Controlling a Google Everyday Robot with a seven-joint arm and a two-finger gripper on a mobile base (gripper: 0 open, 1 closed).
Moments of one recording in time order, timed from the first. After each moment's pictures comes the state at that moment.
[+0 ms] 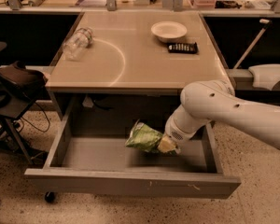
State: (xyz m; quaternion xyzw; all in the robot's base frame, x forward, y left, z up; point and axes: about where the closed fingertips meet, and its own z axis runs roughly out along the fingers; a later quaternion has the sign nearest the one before) arm 0.514 -0.087 0.645 -0.52 0.84 0.10 0.14
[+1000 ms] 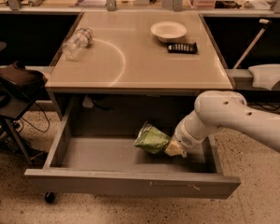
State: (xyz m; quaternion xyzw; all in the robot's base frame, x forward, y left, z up) arm 0.519 -0.115 0.617 -0.49 0.84 0.13 0.16
